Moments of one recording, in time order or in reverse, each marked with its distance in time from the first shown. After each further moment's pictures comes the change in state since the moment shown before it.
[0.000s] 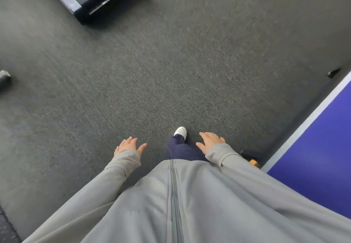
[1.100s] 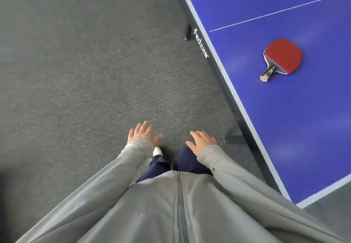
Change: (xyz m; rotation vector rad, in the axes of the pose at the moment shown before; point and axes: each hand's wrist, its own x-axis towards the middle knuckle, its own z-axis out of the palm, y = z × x) left_hand 0.178 0.583 -0.260 0.983 -0.015 1.057; right_hand 0.117 0.168 -0.282 0.924 0.273 0.755
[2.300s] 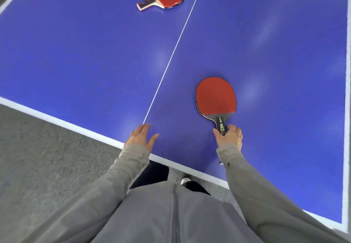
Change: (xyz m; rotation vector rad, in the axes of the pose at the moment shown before) left_hand 0.315 0.311 -0.279 0.162 -0.013 0.673; right_hand 0.173 0.192 -0.232 1.082 0.690 1.151
